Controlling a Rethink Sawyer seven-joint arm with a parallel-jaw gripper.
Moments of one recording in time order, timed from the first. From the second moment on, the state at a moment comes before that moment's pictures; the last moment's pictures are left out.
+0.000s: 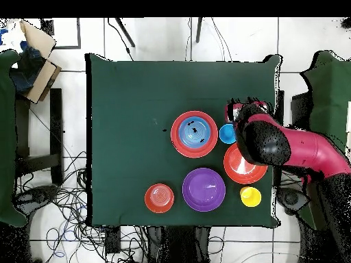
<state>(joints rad) -0.95 -0.75 0.62 1.70 -0.48 0.30 1.47</state>
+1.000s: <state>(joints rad) -0.78 -0.76 0.57 1.45 -0.44 0.86 1.47</state>
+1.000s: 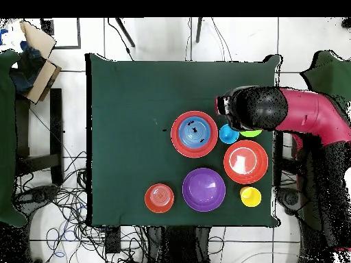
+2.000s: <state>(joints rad) -0.80 -0.69 0.54 1.41 -0.45 0.85 1.47</state>
